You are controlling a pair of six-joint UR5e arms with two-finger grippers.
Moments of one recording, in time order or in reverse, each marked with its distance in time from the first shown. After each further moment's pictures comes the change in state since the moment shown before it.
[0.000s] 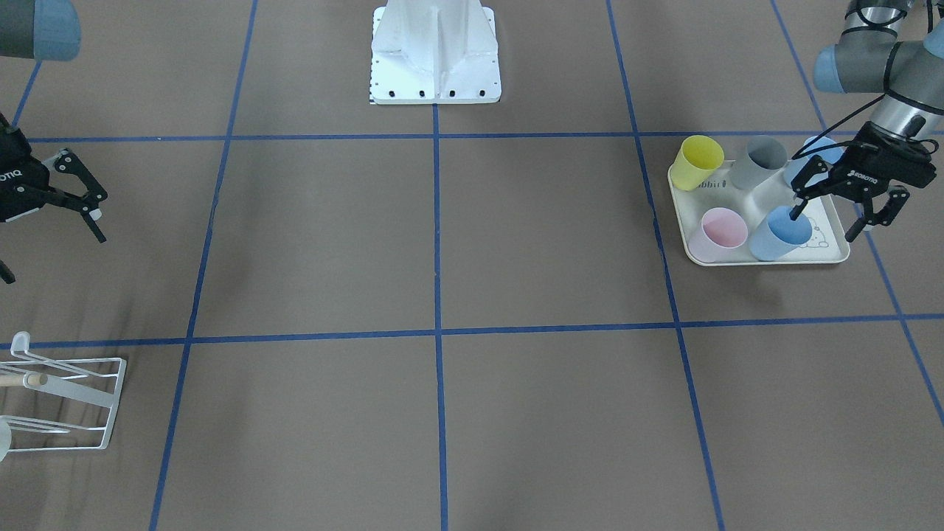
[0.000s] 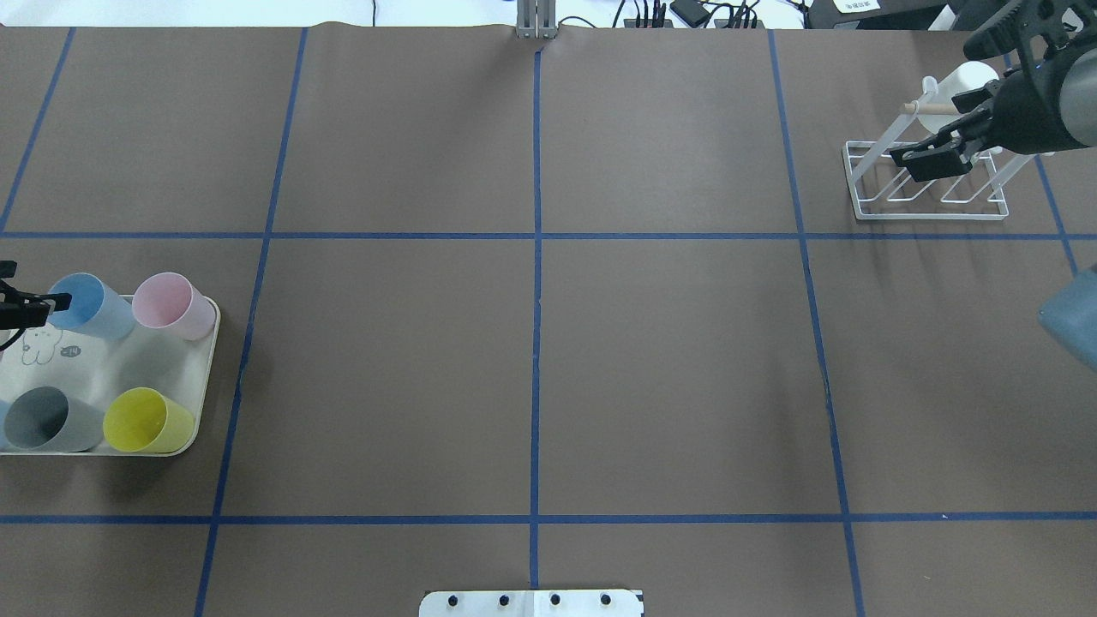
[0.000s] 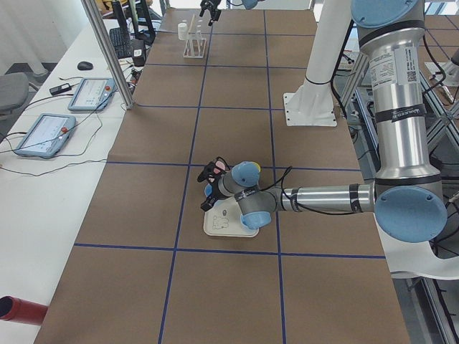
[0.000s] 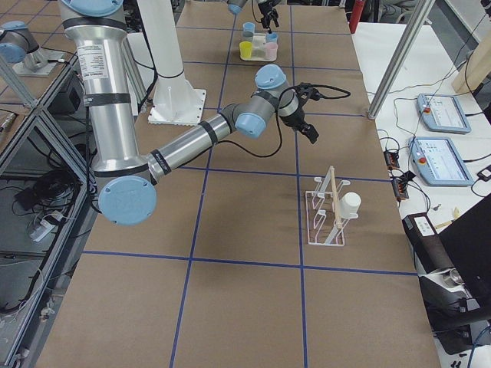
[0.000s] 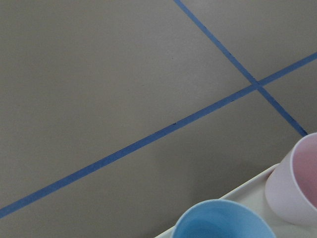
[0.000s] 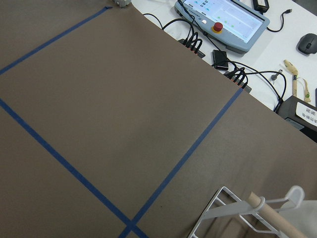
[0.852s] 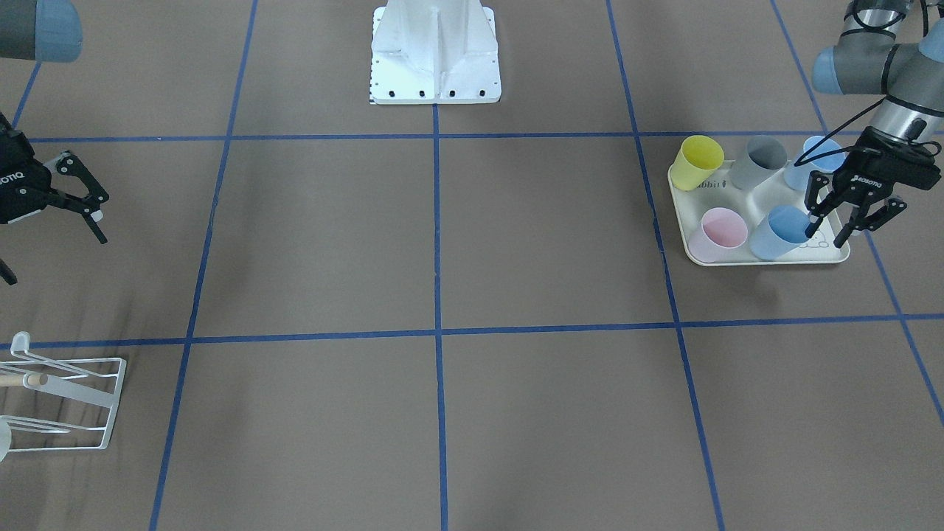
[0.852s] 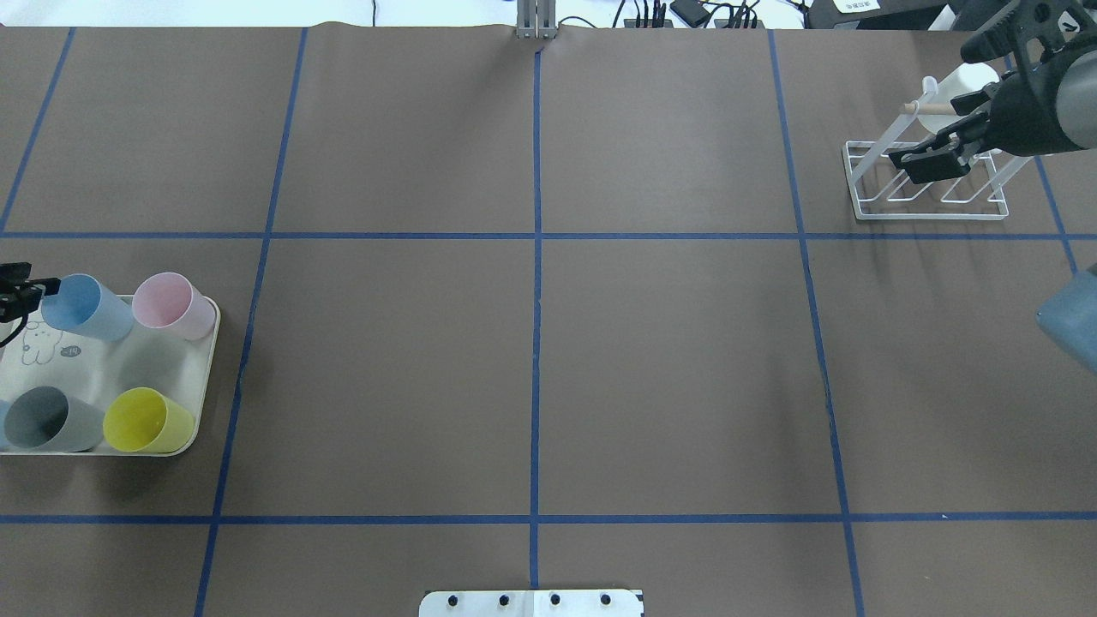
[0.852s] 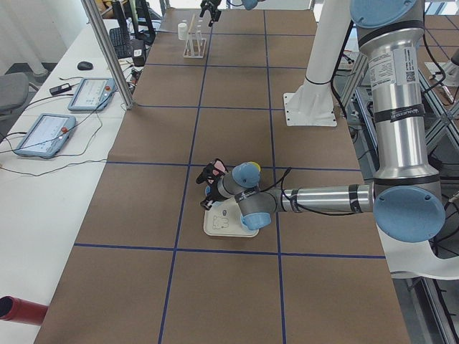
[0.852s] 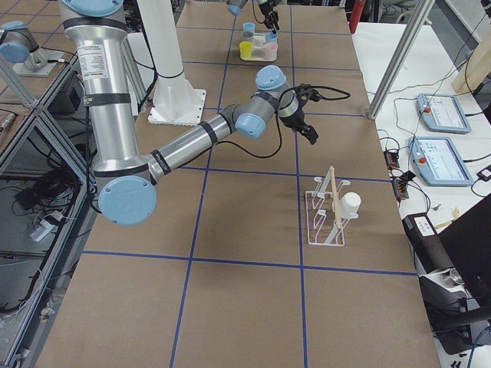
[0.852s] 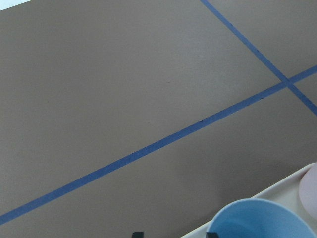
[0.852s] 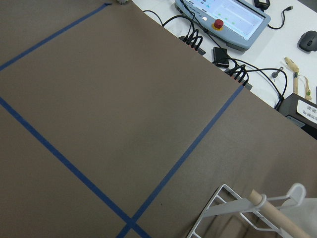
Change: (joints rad) left arm 0.010 -0.006 0.002 -0.009 0.041 -0.014; right arm -0.003 -0.001 -0.004 -0.002 -0.001 -0.001
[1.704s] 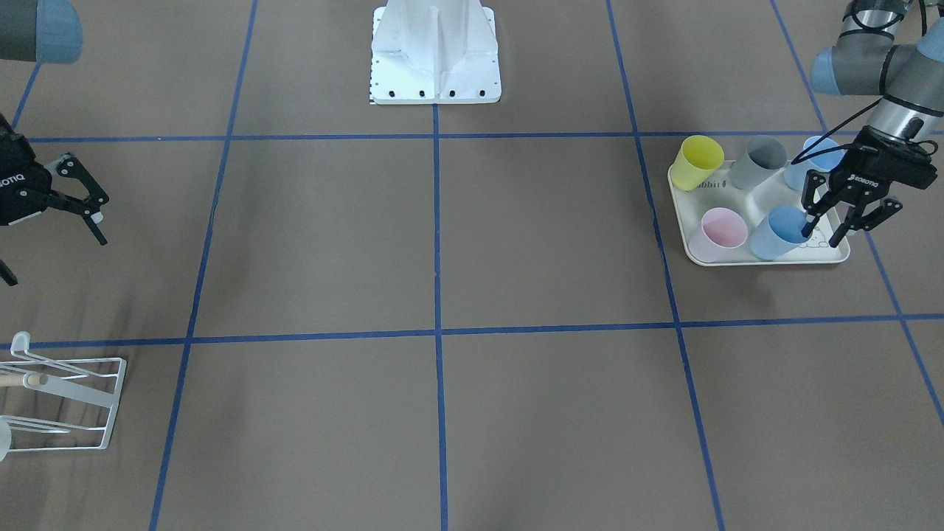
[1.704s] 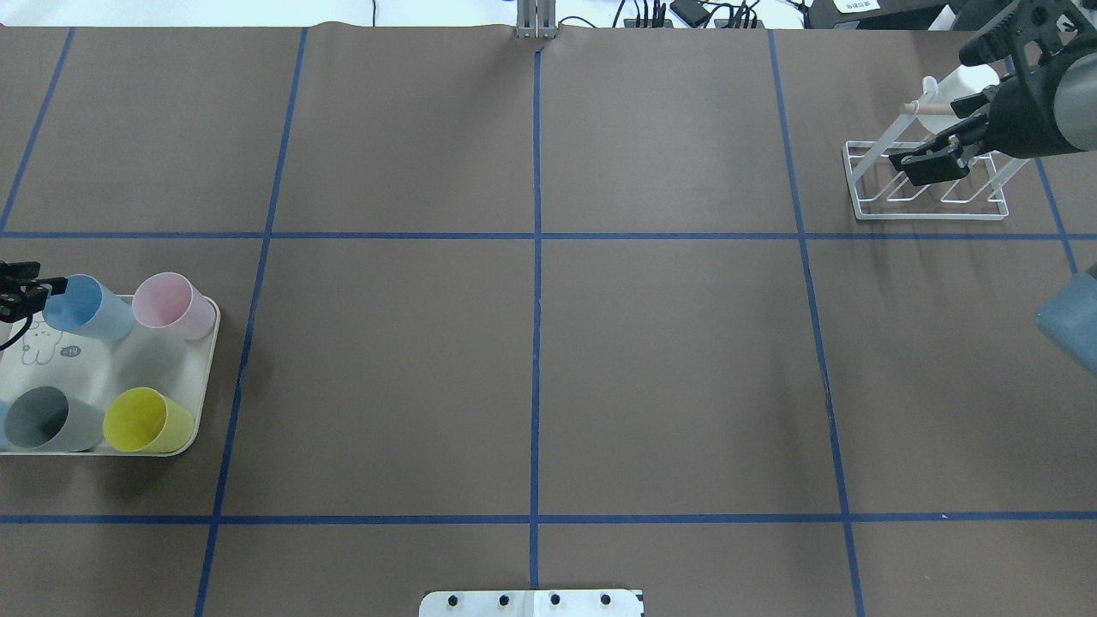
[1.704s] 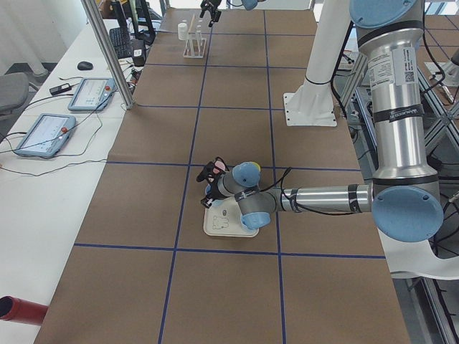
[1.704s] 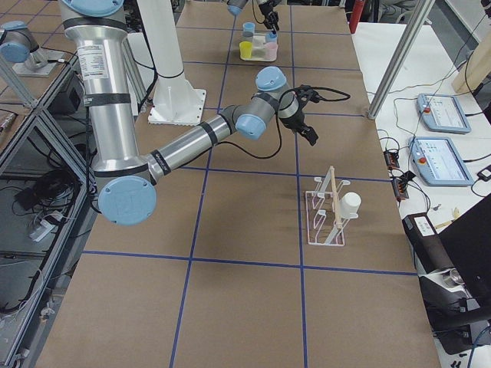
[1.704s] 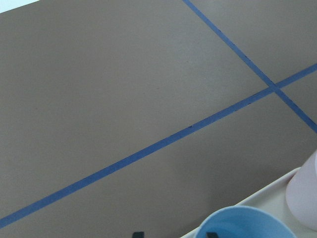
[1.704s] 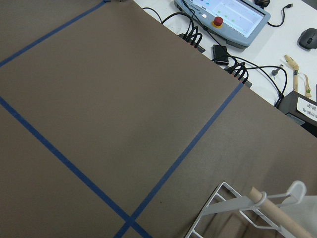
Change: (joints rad) left arm 0.007 -0.003 0.004 -0.015 -0.002 0.001; right arm -0.002 -0.002 -0.004 0.000 -0.002 0.000
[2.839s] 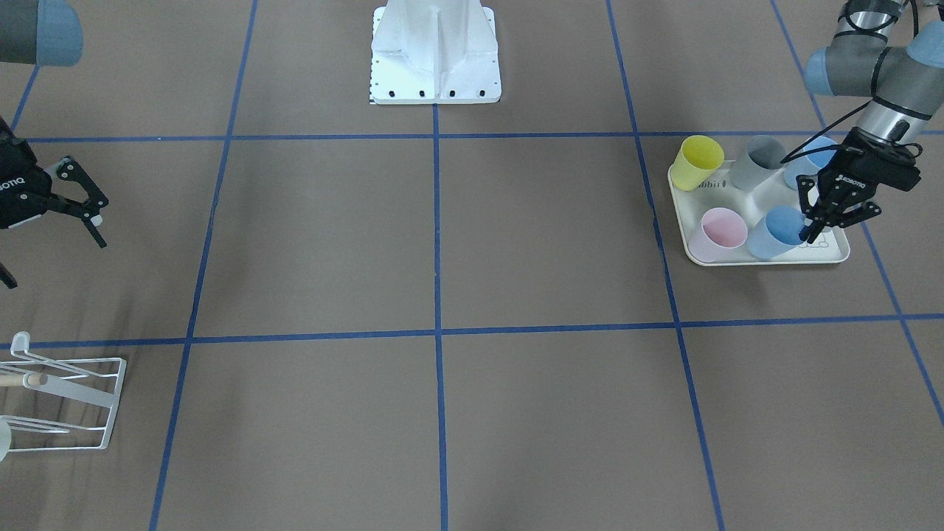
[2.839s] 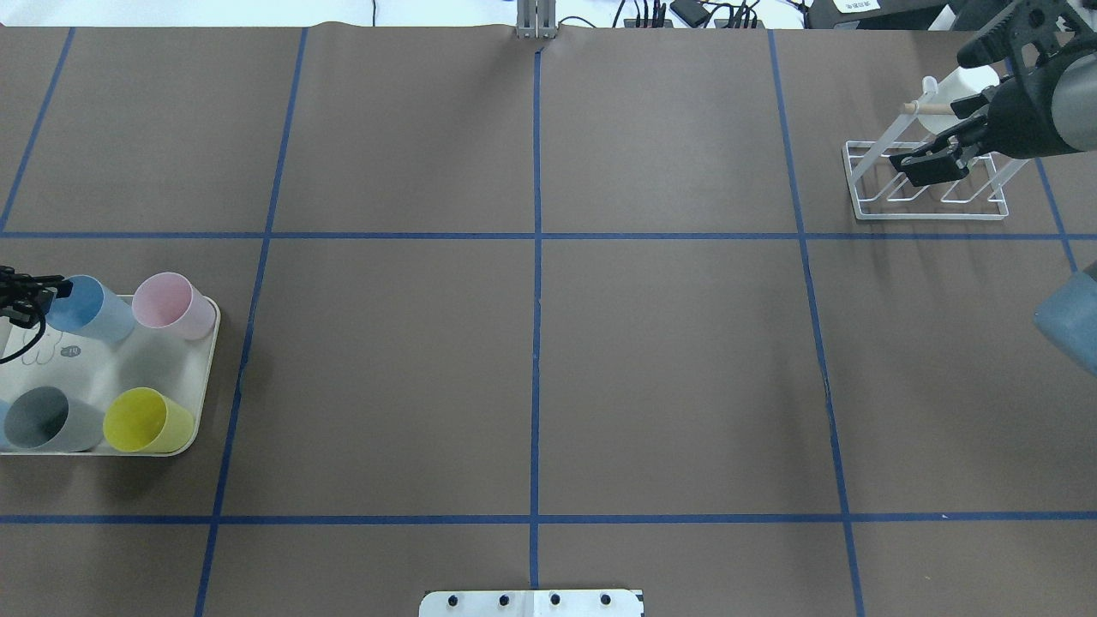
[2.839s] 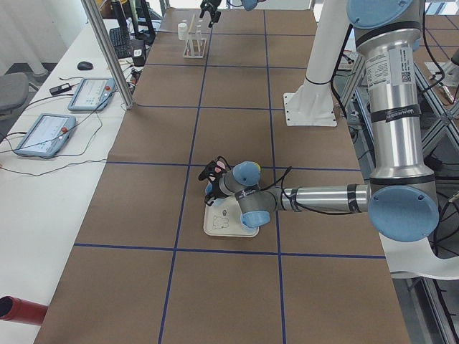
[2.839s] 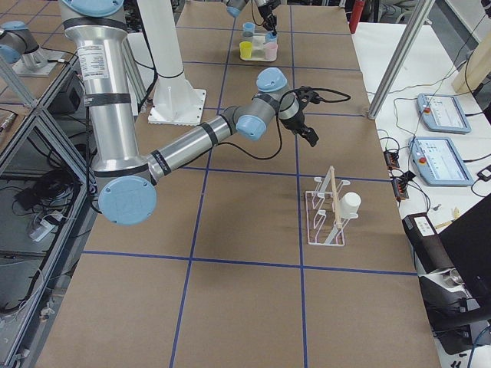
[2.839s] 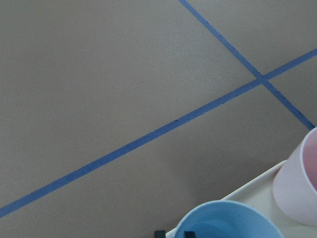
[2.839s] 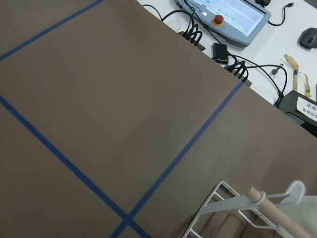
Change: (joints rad) left arm 0.027 -0.003 -0.001 -0.002 -0.003 0.007; right arm -0.001 0.002 -0.008 0.000 -0.002 -0.013
